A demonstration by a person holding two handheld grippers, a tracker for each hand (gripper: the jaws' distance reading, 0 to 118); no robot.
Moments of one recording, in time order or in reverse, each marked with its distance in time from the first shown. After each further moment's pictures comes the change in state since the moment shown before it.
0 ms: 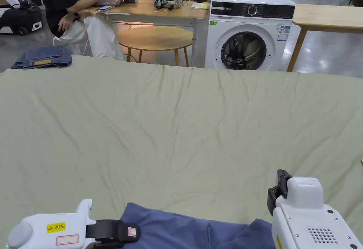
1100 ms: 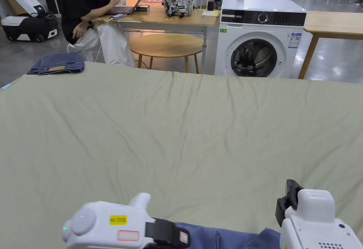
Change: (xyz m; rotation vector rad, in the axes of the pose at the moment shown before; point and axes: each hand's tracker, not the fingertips) left arm 0.105 -0.019 -0.049 -0.077 0.051 -0.125; right arm 0.005 -0.005 0.000 0.014 0.007 -0.036
